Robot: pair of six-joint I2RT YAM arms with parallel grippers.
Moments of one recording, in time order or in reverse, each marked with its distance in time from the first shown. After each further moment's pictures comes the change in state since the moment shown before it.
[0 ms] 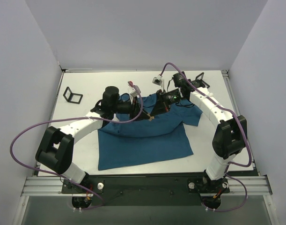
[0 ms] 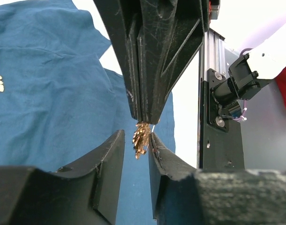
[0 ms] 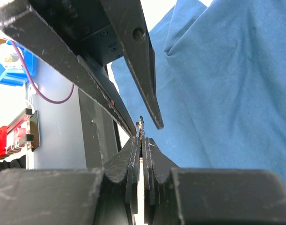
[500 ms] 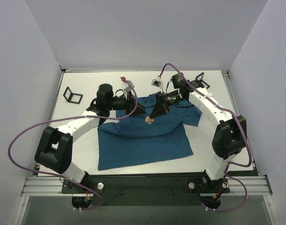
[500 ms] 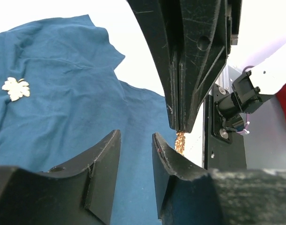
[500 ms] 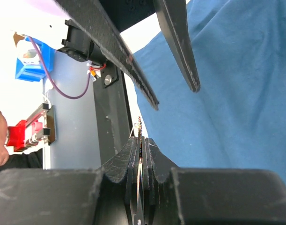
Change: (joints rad) left arm 0.075 -0.004 -0.005 0.085 0.024 -0.074; right arm 0.008 0.000 0.000 -0.048 -0.039 0.002
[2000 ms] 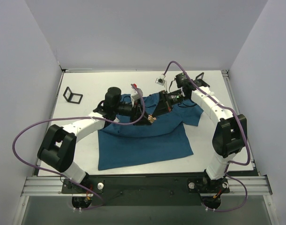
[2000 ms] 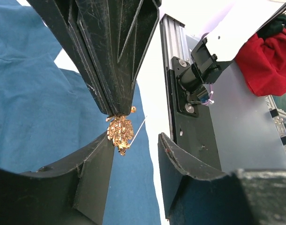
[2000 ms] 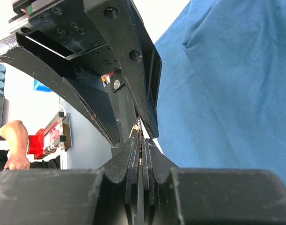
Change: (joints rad) left arm -0.100 0.031 0.002 -0.033 0.156 0.035; right arm -0.047 0.016 0.000 -0.022 -0.051 0.044
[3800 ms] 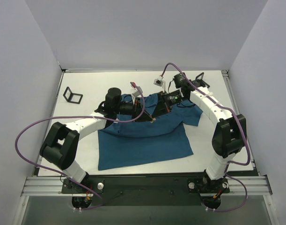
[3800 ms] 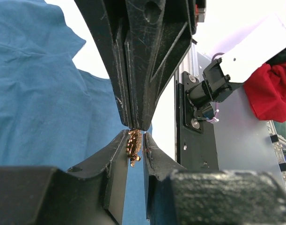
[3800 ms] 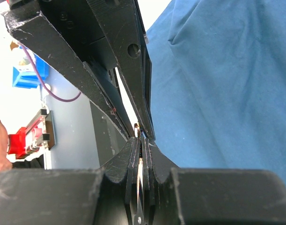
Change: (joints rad) left arm 0.006 0.039 -0.014 0.105 -0.089 -0.135; right arm 0.022 0.000 0.000 0.009 0.072 -0.028
